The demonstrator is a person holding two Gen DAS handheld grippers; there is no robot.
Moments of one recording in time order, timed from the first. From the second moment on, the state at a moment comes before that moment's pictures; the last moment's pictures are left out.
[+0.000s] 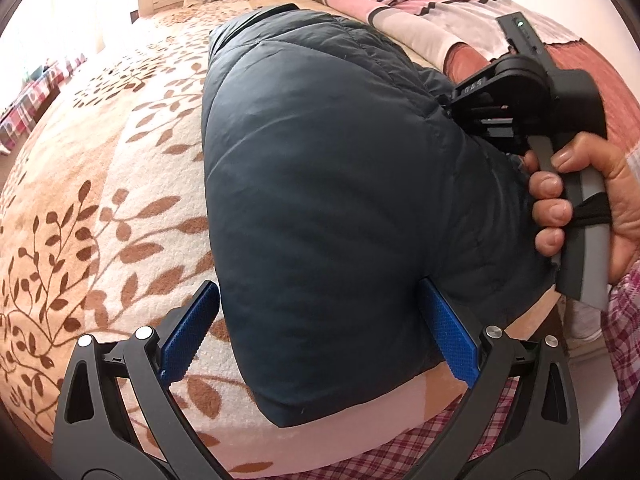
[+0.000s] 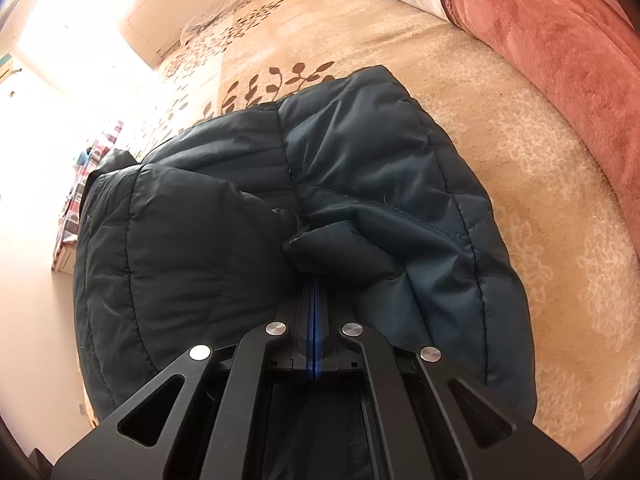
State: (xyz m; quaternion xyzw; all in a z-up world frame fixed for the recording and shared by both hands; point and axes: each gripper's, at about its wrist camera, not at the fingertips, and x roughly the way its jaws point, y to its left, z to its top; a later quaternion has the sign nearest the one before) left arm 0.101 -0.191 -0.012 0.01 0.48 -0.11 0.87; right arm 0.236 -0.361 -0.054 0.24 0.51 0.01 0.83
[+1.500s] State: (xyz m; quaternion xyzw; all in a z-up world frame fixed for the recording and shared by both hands) left arm 0.096 -0.145 -0.029 -0.11 0.52 -0.15 0.83; right arm -0.047 -0.390 -0.065 0.31 0.41 0.02 0.86
